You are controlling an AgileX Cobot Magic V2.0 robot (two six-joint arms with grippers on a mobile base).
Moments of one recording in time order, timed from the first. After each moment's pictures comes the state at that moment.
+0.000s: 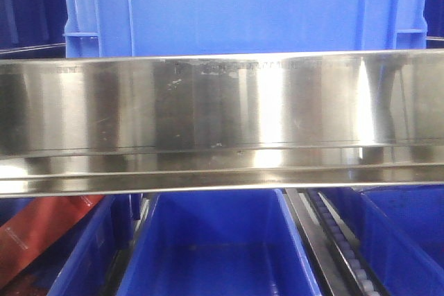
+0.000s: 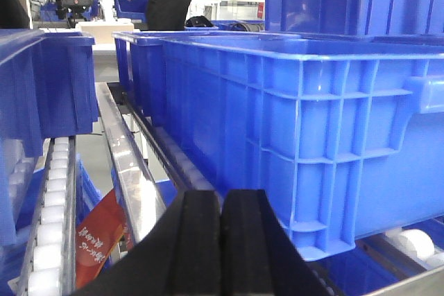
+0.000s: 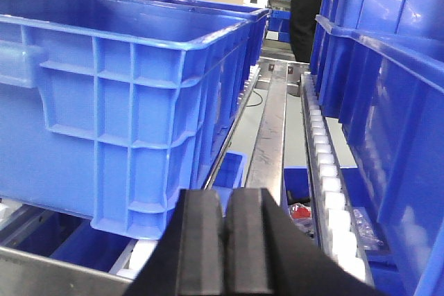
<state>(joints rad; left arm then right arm) -0.35 0.34 -0.37 0.19 0.13 -0.21 0.16 0.29 -0.49 -0.03 0.40 -0.03</state>
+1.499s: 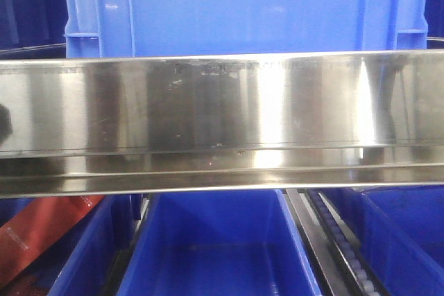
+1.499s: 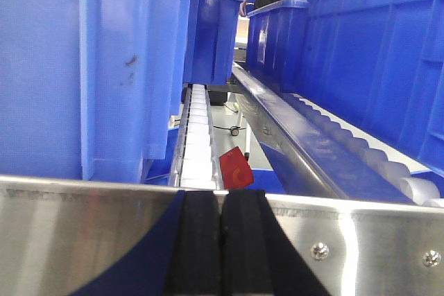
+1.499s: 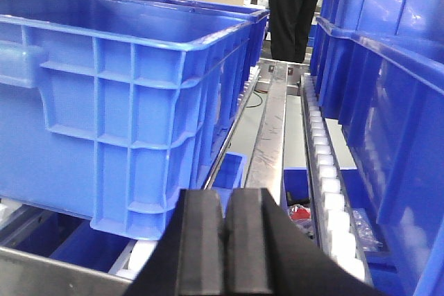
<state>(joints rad) 0.00 0.01 0.00 -0.03 0.08 -0.05 0.16 0.29 -0.49 -0.03 0.40 -0.03</state>
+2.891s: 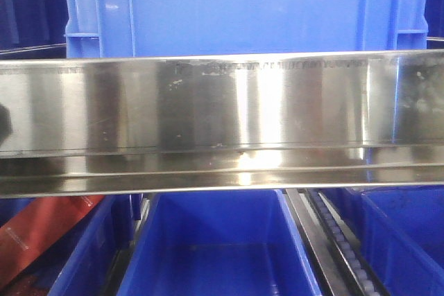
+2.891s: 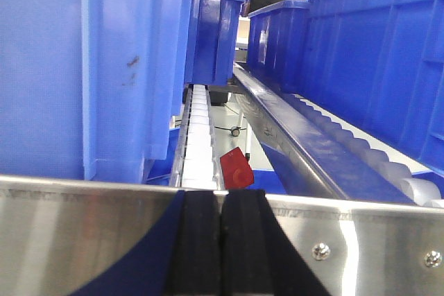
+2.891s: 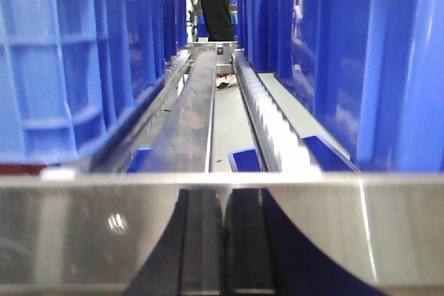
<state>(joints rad) 0.00 0.01 0.00 -0.03 0.08 -0.05 -0.08 0.01 -0.05 0.08 0.18 -0.03</state>
